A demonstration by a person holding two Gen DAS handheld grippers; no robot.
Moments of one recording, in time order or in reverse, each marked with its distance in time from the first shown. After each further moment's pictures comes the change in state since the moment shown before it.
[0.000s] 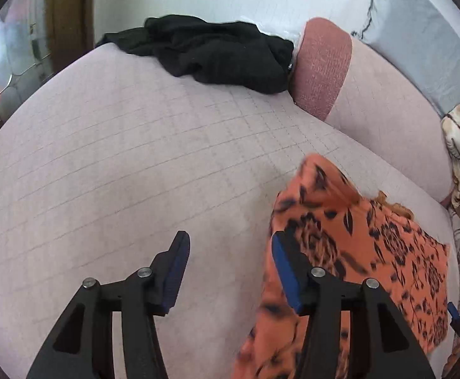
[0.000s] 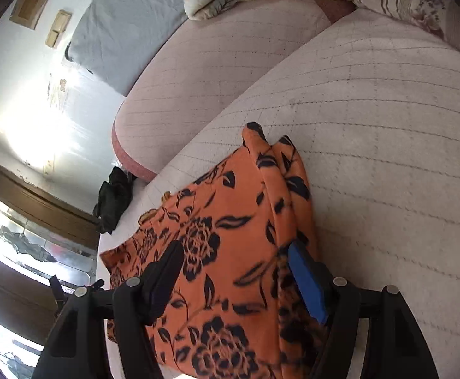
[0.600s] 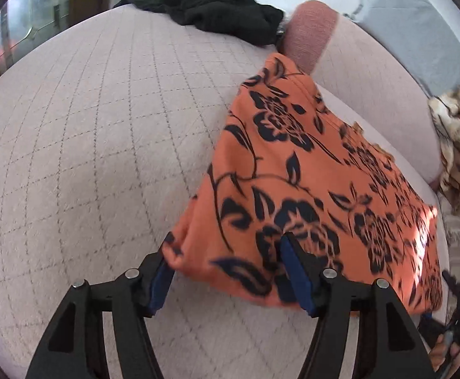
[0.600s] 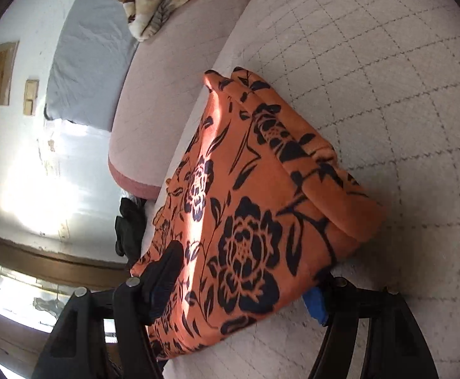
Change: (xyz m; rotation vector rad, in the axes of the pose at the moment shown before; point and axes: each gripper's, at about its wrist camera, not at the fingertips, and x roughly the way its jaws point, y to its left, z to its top) left arm -0.008 -0.040 -0.102 -0.112 0.053 -0.010; right arm 0.018 -0.013 -0.084 0.402 -0.076 0.078
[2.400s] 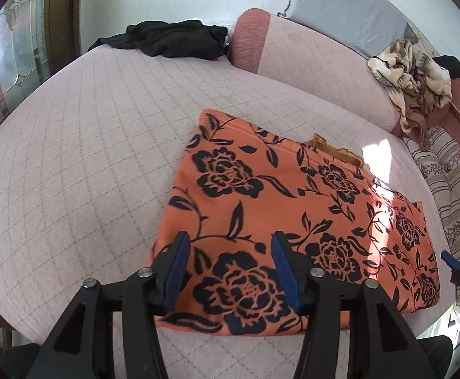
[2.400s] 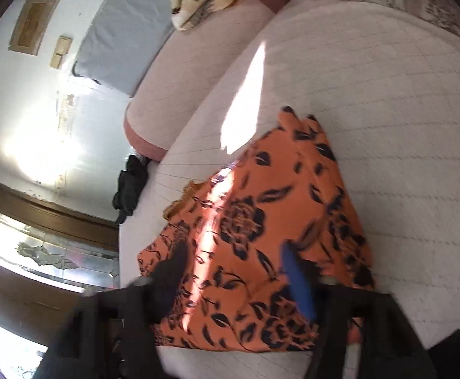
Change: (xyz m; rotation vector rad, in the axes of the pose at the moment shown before) left arm -0.113 0.010 -0.091 0.272 -0.072 -0.050; right arm -0.153 0.016 -0.049 -0.219 0.087 -0.034
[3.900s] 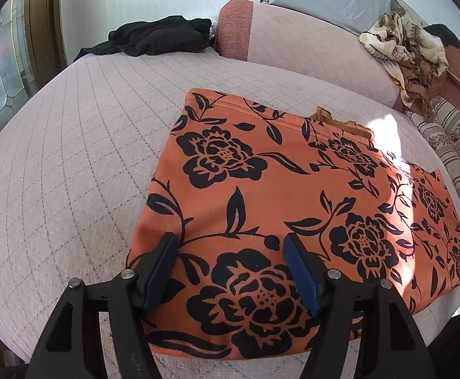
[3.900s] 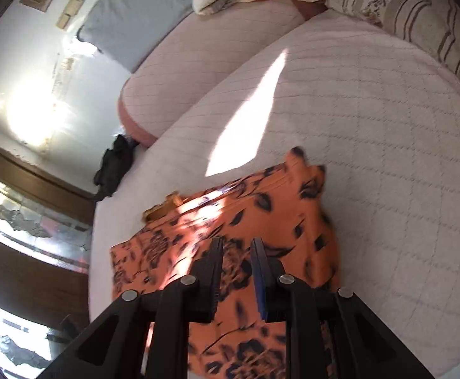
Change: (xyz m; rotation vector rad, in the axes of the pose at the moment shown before) left arm 0.038 -0.001 -0.014 0.106 0.005 0.029; right arm 0.017 0.011 0.038 -0.173 0.092 -0.076
